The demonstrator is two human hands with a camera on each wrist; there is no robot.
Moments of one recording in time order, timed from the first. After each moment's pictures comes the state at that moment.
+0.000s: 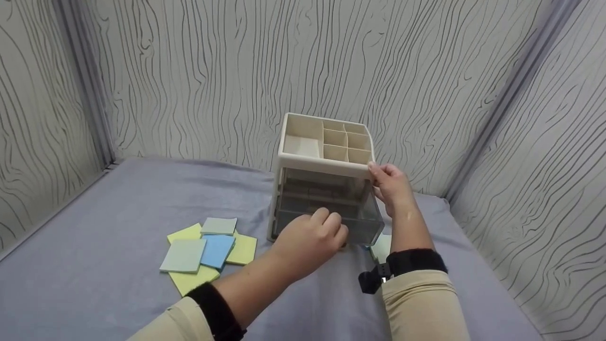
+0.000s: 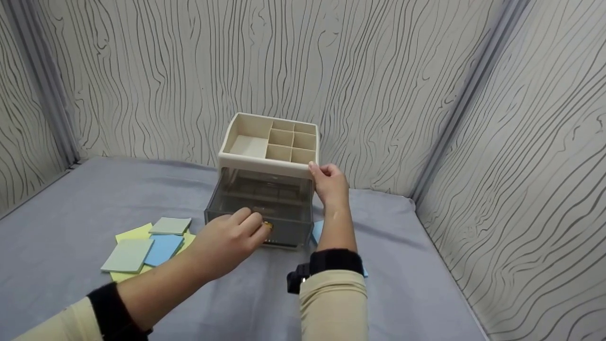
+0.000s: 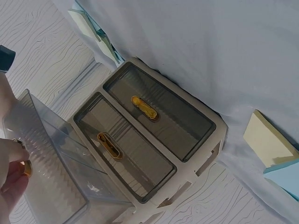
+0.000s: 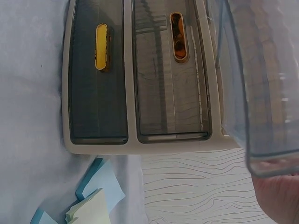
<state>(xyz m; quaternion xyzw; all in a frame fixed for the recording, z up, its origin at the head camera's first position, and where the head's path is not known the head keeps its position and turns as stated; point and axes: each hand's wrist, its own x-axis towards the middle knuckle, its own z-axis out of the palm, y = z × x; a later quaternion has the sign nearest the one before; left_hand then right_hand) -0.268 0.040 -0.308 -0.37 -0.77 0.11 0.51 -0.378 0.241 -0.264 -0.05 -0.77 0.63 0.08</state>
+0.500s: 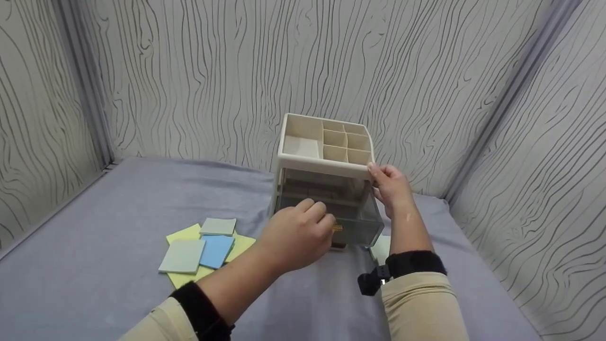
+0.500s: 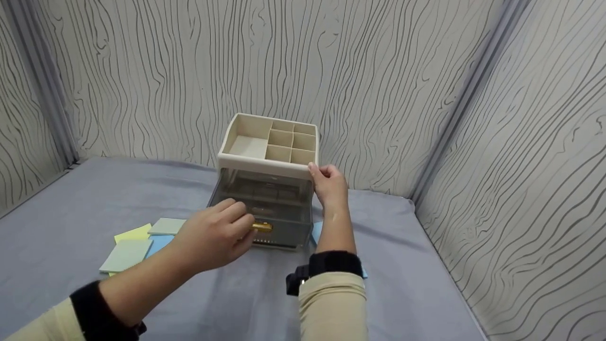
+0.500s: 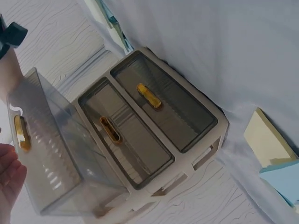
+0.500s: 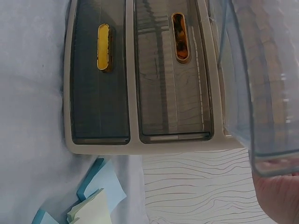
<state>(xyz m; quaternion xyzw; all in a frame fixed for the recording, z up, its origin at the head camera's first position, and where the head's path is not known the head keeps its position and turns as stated) -0.268 0.021 -0.298 -0.37 -0.79 0.00 0.50 -0.379 0.243 -0.266 -0.05 -0.77 0.63 0.08</state>
